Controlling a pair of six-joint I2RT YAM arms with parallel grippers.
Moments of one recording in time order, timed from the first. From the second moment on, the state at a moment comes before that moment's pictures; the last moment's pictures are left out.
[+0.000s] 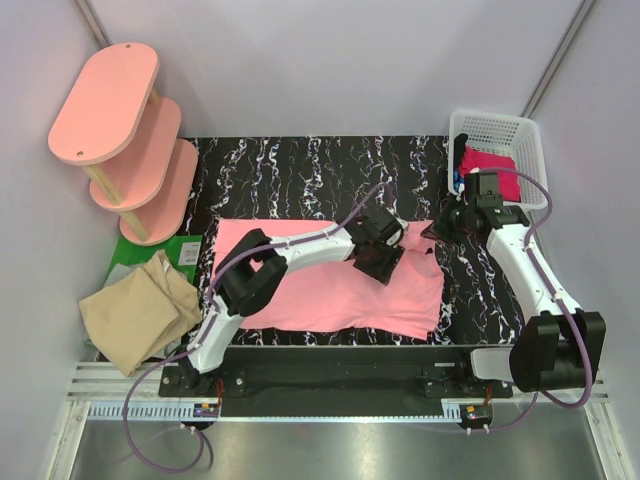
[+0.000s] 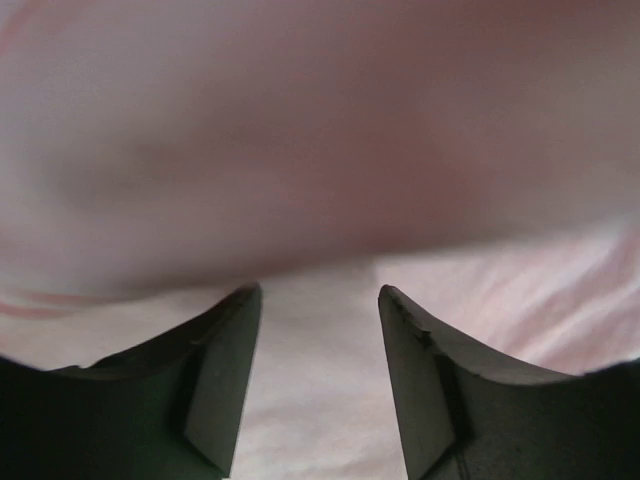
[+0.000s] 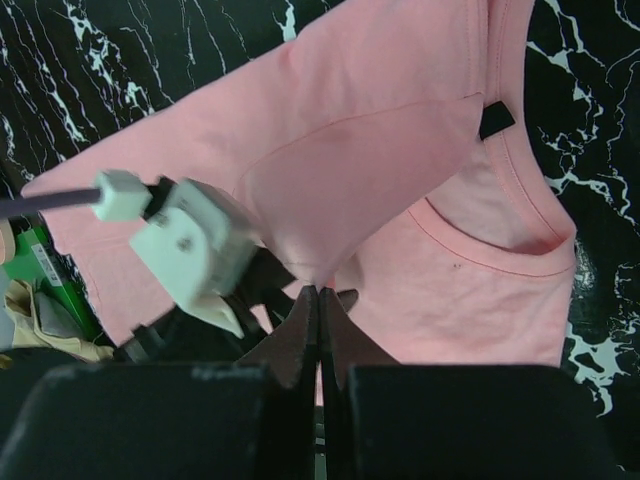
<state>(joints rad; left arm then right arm) -0.97 2.20 1.70 -0.59 0.10 -0.35 0.08 1.31 1.08 -0.67 -0.23 0.64</state>
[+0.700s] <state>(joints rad) -1.27 1.82 1.07 0.16 -0.63 0.23 0.08 1.31 1.08 -0.69 -0.23 0.62</state>
